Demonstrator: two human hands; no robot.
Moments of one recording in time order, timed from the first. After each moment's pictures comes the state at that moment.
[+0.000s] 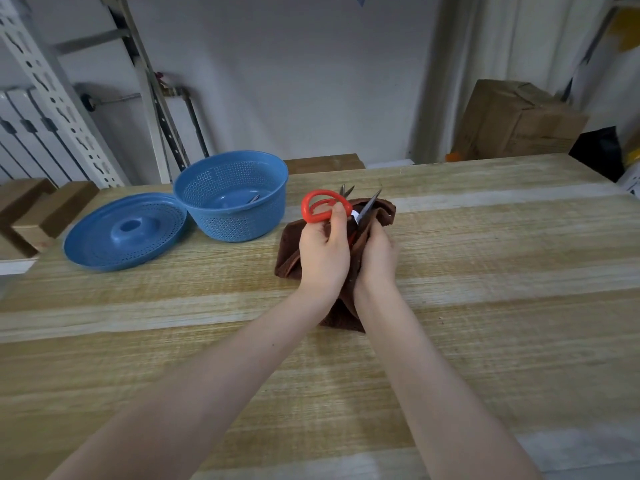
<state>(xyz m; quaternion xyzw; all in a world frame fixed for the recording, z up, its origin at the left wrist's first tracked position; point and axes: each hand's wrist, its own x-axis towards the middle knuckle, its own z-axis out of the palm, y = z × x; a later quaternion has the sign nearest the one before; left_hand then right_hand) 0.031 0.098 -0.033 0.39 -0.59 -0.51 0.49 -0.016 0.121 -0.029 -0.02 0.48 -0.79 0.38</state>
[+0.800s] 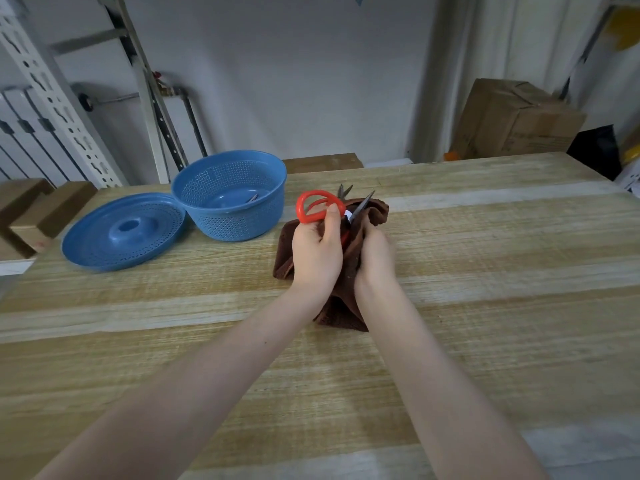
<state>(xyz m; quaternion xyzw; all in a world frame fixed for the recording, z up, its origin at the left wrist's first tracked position) 0.038 0.094 -0.031 0.40 -0.61 -0.47 0.48 -0.020 0.117 -0.030 -0.02 0.48 -0.77 0.42</state>
